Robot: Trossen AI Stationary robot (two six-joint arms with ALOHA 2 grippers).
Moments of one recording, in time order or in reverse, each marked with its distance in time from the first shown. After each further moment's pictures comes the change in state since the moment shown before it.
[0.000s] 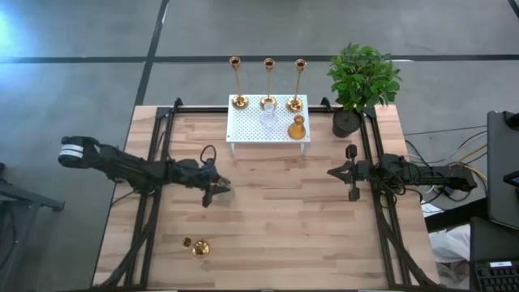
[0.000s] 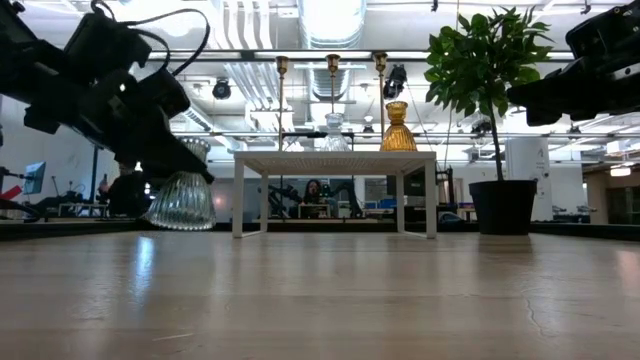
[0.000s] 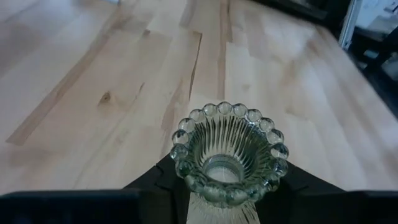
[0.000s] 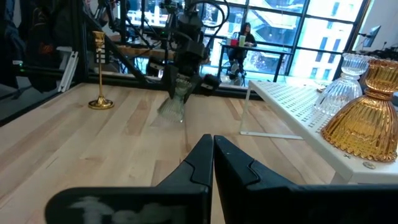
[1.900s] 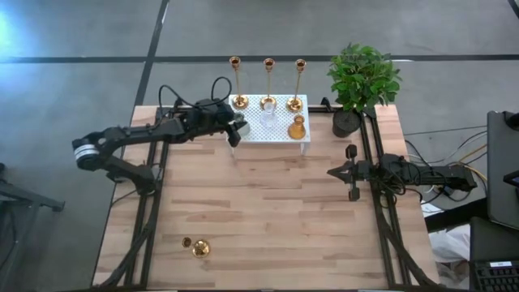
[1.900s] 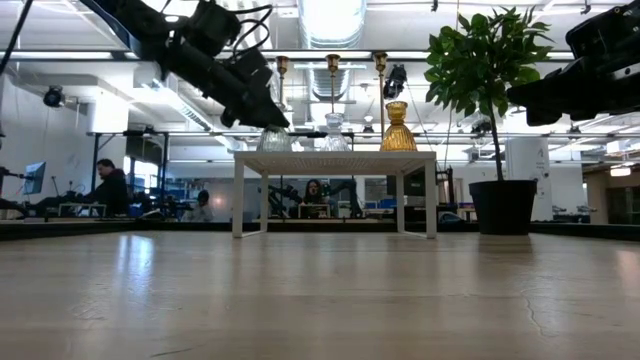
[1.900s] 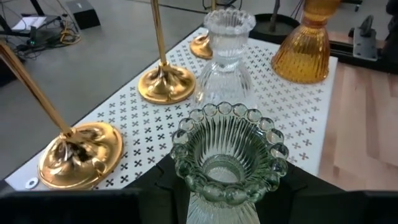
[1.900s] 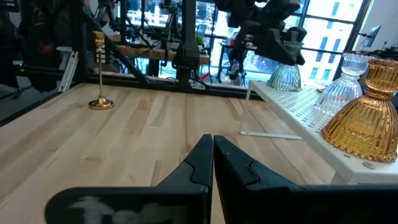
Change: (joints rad) left arm 0.495 0.179 0.650 -0.433 -0.081 0.322; right arm 0.000 0.000 0.000 0.000 0.000 0.000
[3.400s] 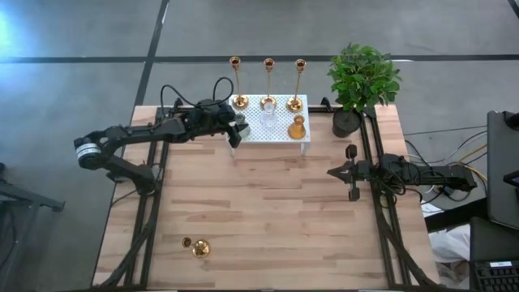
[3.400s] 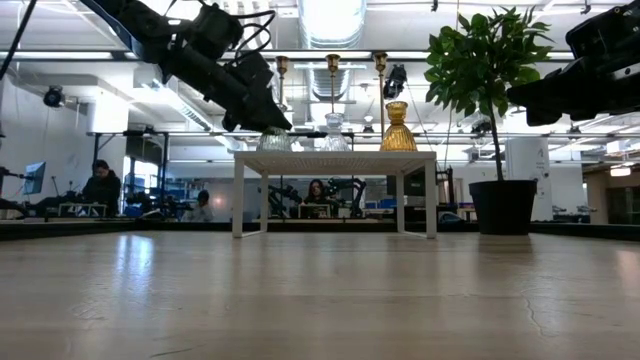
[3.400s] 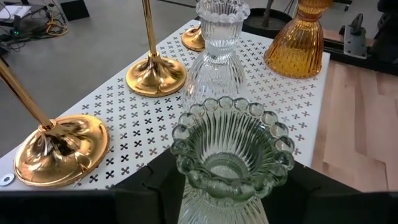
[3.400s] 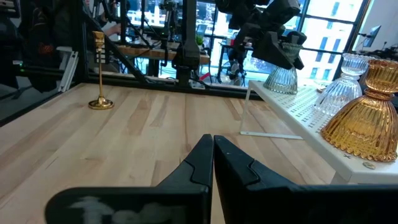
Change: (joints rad) left arm 0.004 0.026 0.001 -0.010 0.039 -0.025; right arm 0.000 0.000 0.000 0.000 0.000 0.000
